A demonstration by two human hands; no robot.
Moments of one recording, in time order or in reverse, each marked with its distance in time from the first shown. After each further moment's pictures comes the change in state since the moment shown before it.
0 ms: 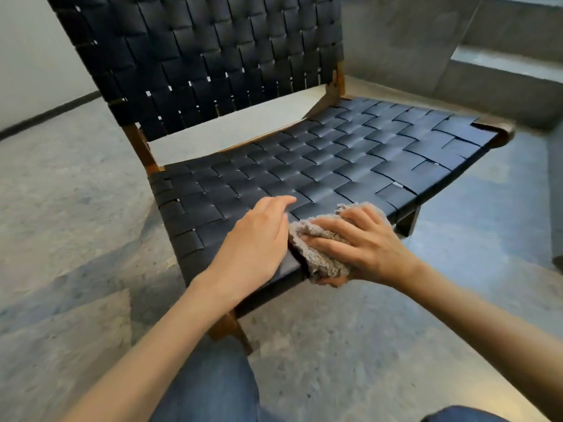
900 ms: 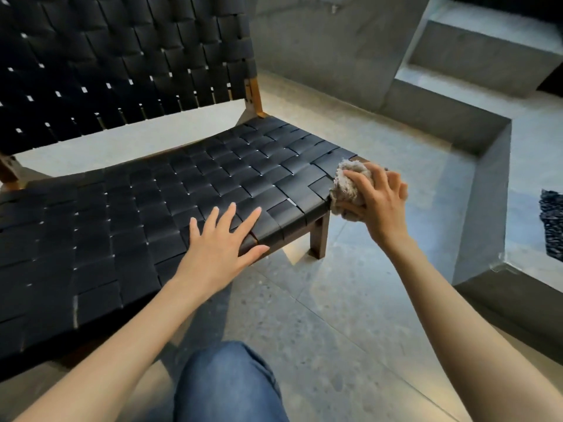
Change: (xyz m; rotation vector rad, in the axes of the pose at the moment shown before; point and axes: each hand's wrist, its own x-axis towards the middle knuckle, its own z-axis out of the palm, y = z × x) left_hand 0.124 0.112 0.145 0.586 -0.113 -0.056; right_hand -0.169 0.255 -0.059 -0.101 -0.109 0.797
